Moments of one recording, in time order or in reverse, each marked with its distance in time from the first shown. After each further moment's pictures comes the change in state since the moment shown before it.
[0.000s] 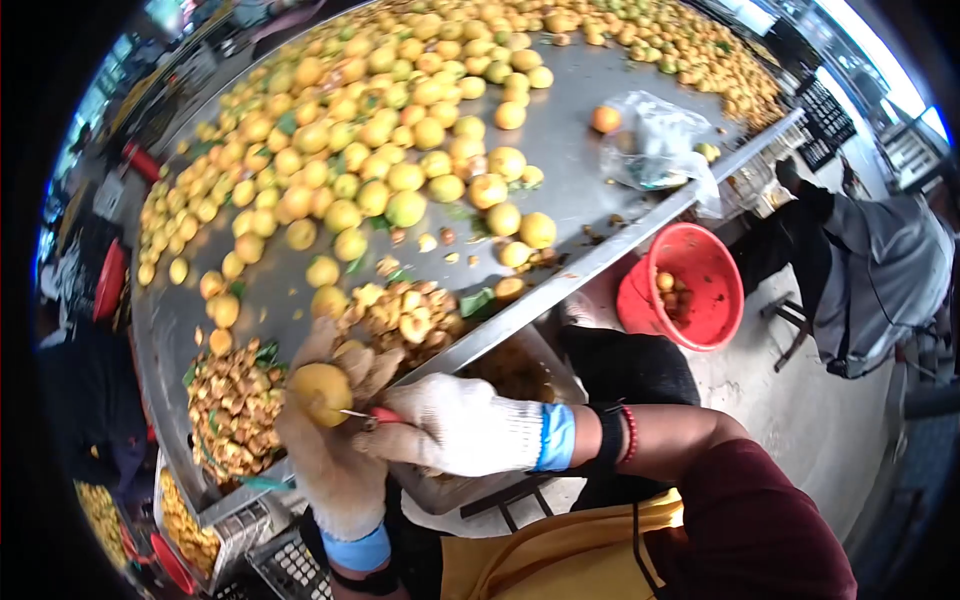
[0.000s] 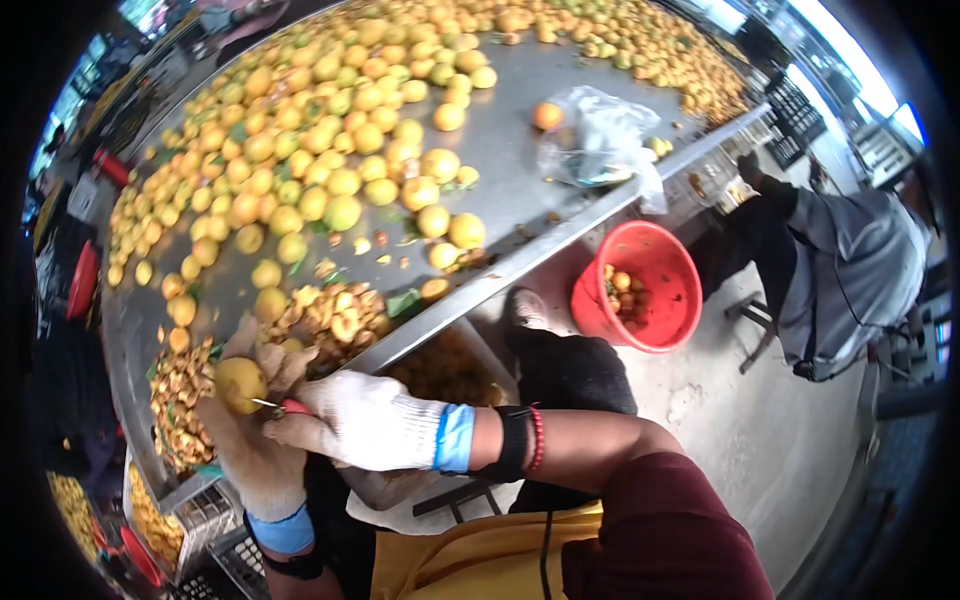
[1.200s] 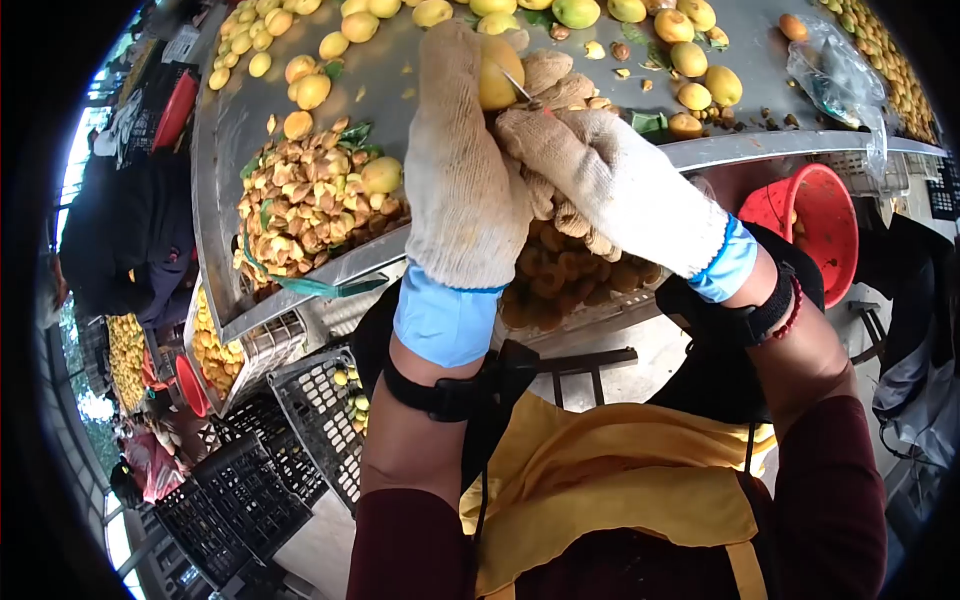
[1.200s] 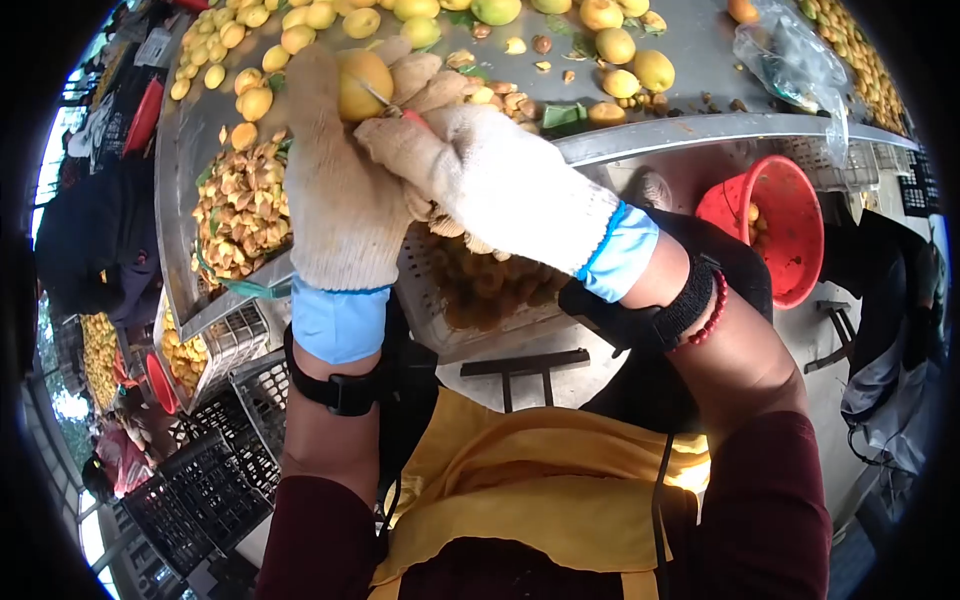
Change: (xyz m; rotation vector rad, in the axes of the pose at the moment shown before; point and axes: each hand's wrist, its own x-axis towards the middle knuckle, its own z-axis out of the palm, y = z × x) left_hand 0.039 -0.027 -0.014 -0.231 0.115 -0.167; right_hand 0.029 0.031 -0.004 0.022 -0.006 -0.114
